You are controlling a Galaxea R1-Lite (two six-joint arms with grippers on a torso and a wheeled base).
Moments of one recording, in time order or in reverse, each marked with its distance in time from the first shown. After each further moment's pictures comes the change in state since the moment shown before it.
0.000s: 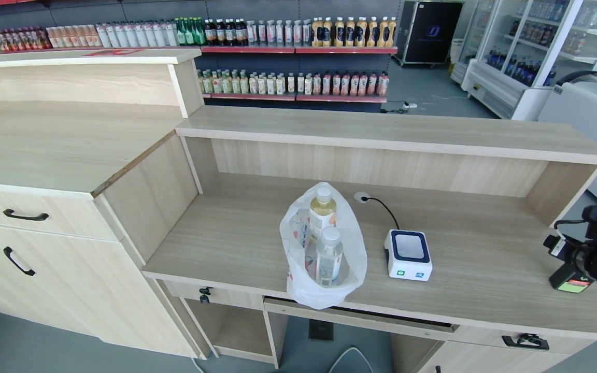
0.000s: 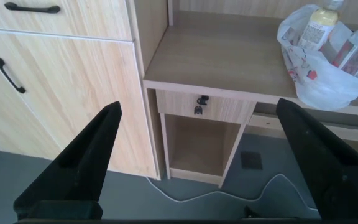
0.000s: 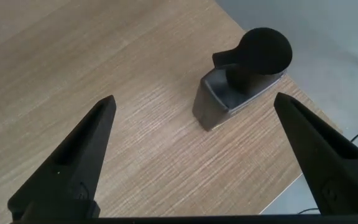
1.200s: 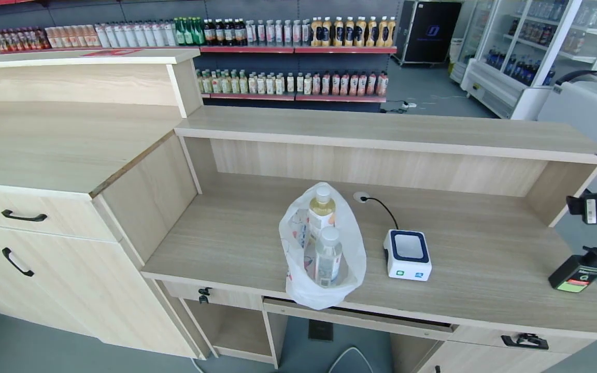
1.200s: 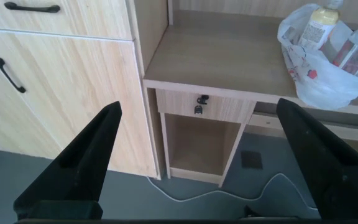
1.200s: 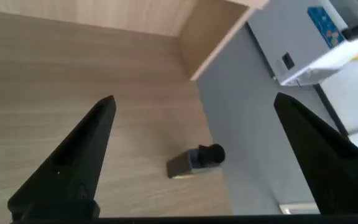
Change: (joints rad) left arm 0.000 0.000 0.000 0.000 0.000 0.000; right arm 0.078 -0.455 0.097 0.105 0.044 -0.592
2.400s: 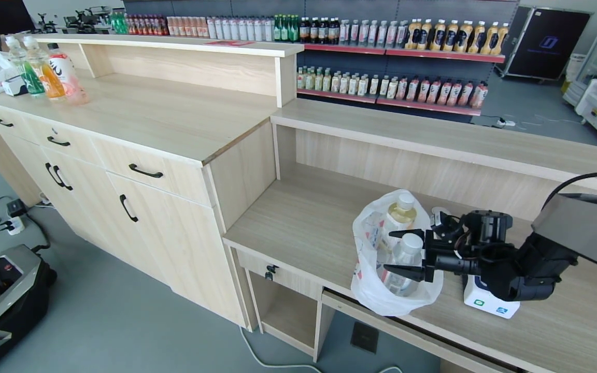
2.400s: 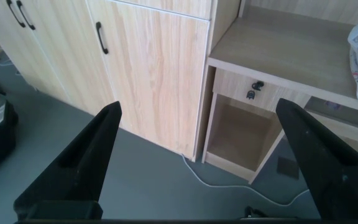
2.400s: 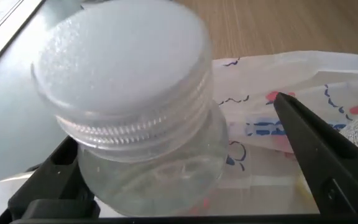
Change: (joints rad) left arm 0.001 0.000 0.000 0.000 0.000 0.000; right arm 0.364 0.631 -0.148 -0.347 1.386 -0.120
